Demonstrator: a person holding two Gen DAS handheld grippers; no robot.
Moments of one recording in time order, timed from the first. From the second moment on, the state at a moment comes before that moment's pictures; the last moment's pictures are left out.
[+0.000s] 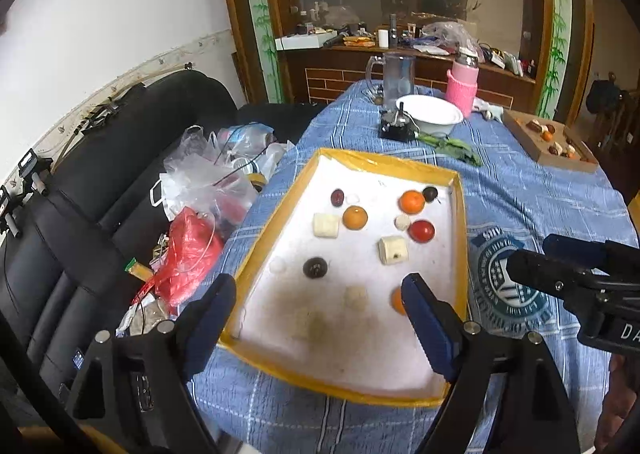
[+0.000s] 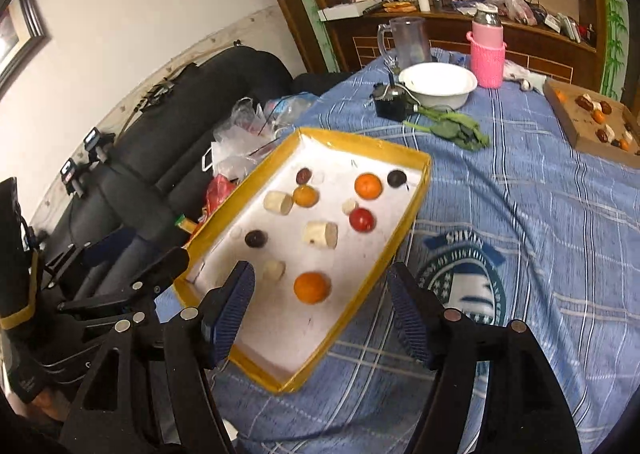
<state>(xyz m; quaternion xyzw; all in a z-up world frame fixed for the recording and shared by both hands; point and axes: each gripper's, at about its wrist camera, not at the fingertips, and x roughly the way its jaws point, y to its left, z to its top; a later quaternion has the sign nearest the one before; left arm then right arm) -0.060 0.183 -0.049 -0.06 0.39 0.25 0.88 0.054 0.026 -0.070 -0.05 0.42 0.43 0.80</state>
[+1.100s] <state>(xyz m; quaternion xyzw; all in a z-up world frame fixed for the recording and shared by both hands) -0.103 0.161 -0.051 -0.03 0.38 0.27 0.88 0.010 0.019 -0.079 -0.05 0.41 0.41 0.81</state>
